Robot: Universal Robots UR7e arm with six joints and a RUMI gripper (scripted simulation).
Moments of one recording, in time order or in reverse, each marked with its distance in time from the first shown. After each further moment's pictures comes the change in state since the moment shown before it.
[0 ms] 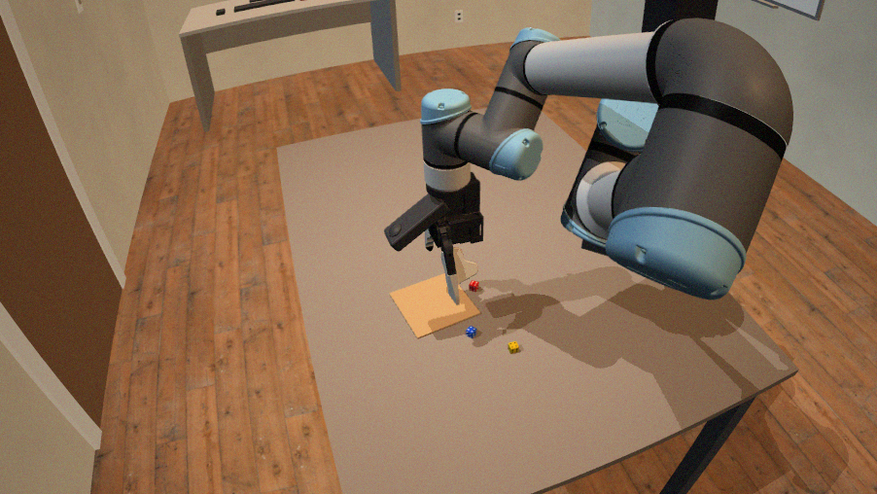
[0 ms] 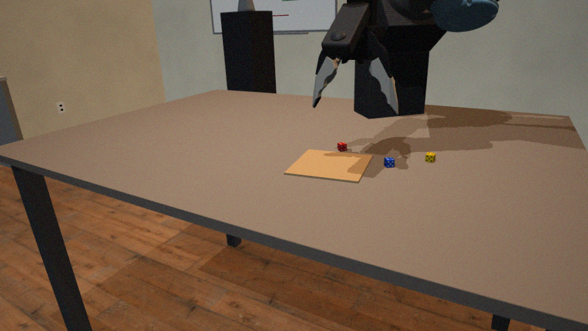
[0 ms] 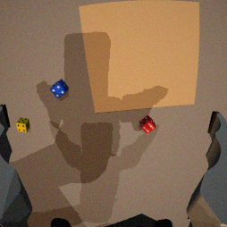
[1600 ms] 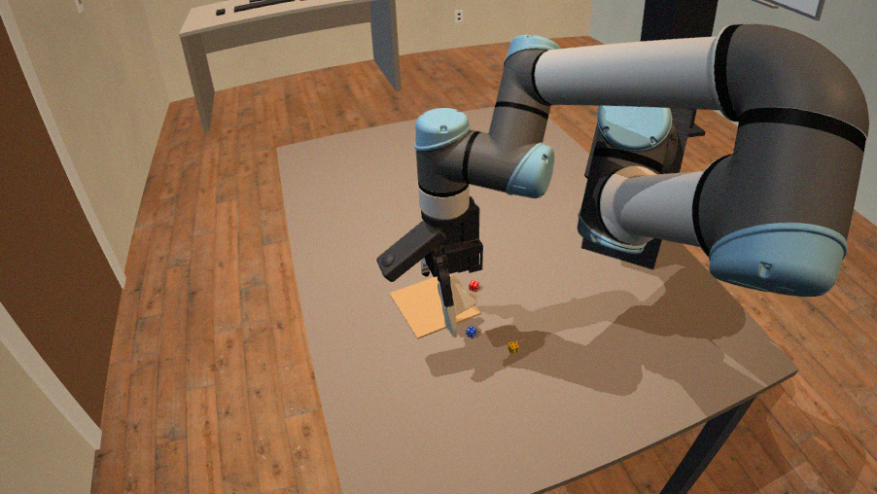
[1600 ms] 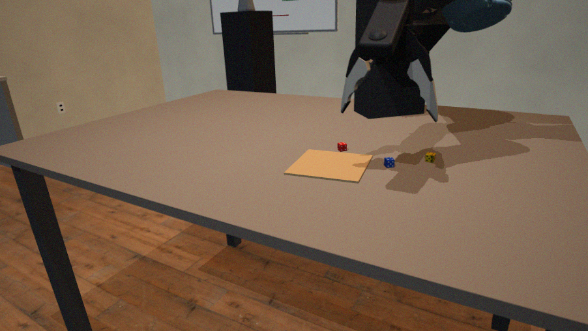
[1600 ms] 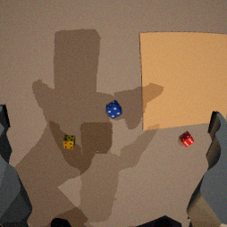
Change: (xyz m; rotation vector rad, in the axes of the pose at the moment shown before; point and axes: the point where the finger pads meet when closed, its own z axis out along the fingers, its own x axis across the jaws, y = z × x) arm -0.071 -0.029 -0.002 -0.002 0.005 0.002
